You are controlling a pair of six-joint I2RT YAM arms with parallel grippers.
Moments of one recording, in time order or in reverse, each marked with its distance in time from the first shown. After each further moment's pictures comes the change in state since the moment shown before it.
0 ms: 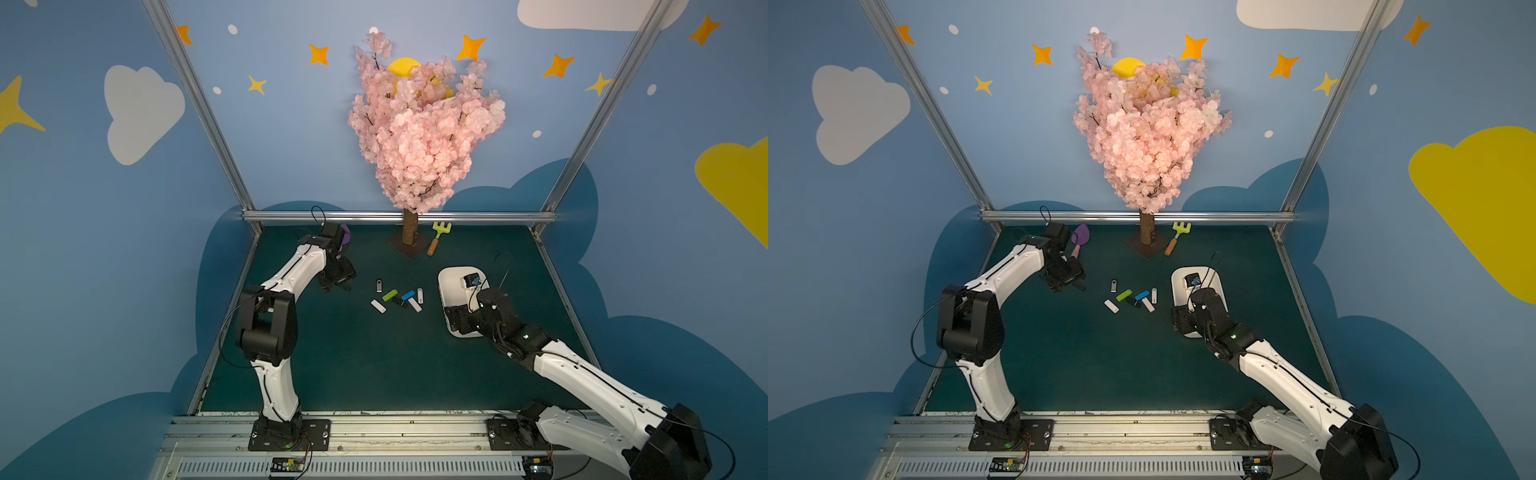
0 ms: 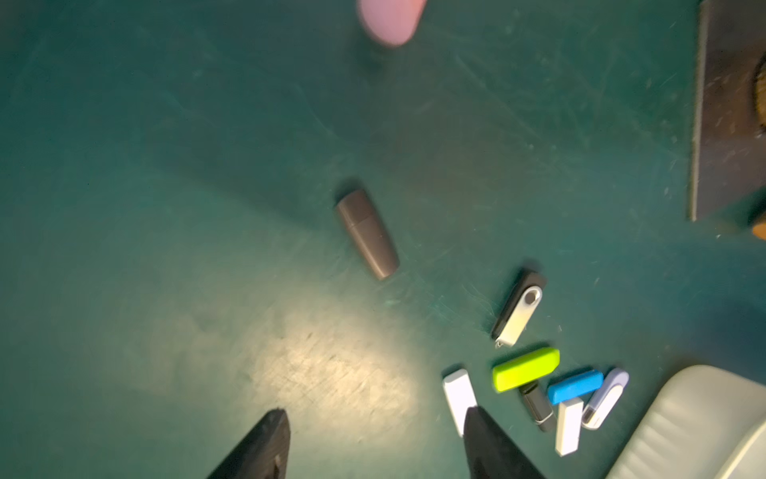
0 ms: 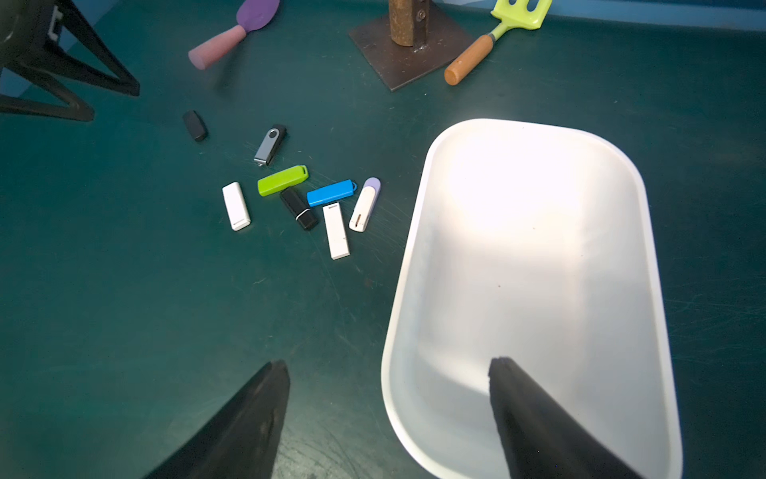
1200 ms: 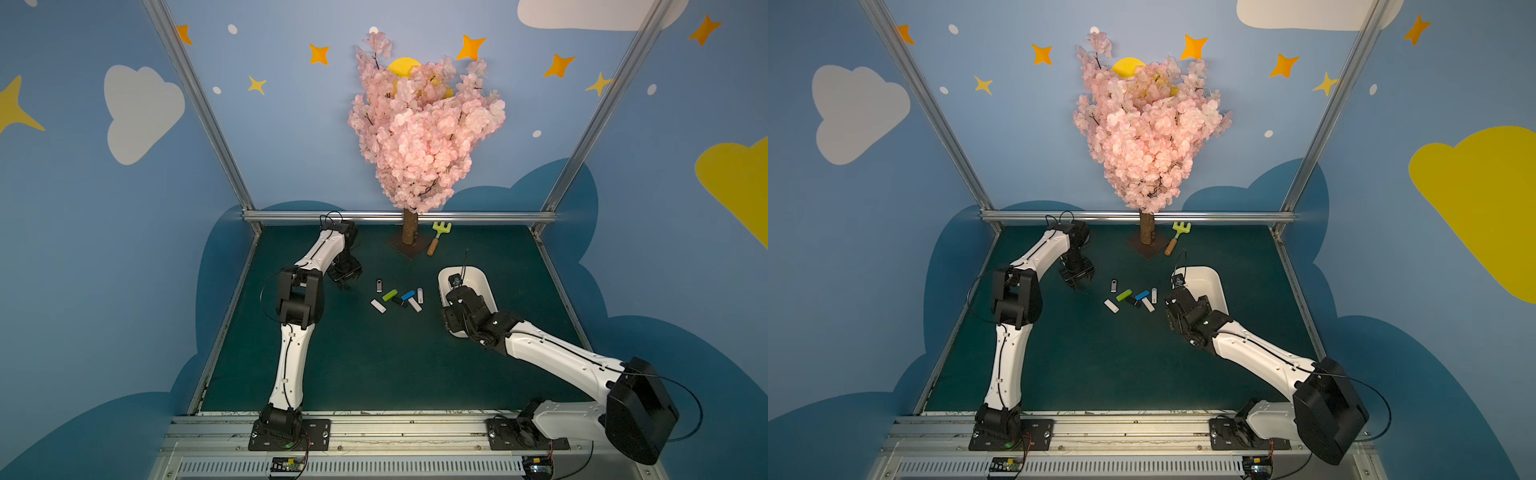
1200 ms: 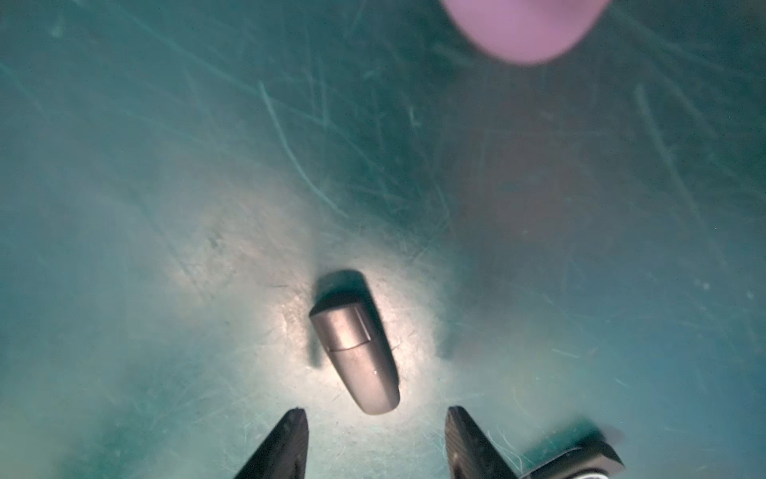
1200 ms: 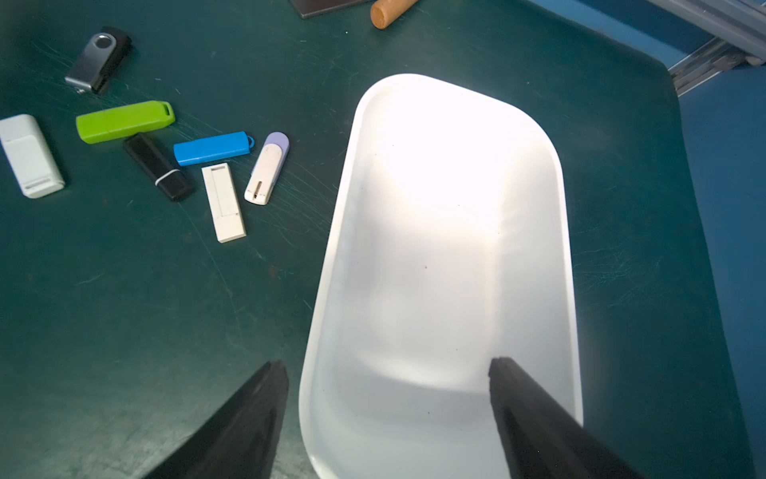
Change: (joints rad) left arm -0.003 0.445 0.485 -0.310 -0.021 -0.183; right arm 0.117 0.258 0.128 -0.122 0.346 -0.015
